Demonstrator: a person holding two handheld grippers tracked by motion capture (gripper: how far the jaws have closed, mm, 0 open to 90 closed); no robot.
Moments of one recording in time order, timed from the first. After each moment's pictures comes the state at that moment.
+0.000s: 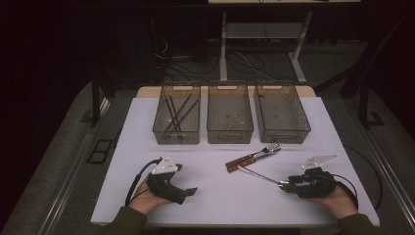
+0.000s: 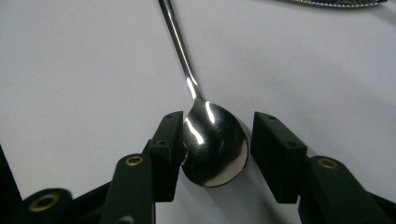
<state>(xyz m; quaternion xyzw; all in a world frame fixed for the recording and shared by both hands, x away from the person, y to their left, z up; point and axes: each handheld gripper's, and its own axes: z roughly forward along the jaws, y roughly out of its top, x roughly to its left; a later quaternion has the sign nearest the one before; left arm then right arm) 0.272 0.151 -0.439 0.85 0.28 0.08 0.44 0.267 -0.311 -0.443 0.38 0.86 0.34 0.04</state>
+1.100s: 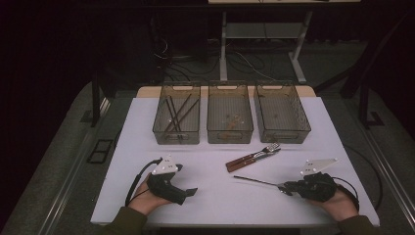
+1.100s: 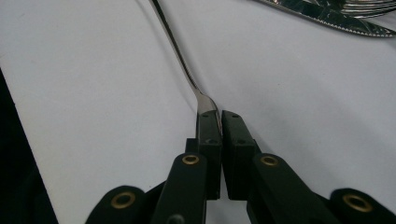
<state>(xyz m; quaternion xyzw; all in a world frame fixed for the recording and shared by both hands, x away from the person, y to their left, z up) 0.270 0.150 -0.438 0.85 0.28 0.08 0.44 0.255 -0.304 -0.434 0.33 0.88 0.33 0.06</state>
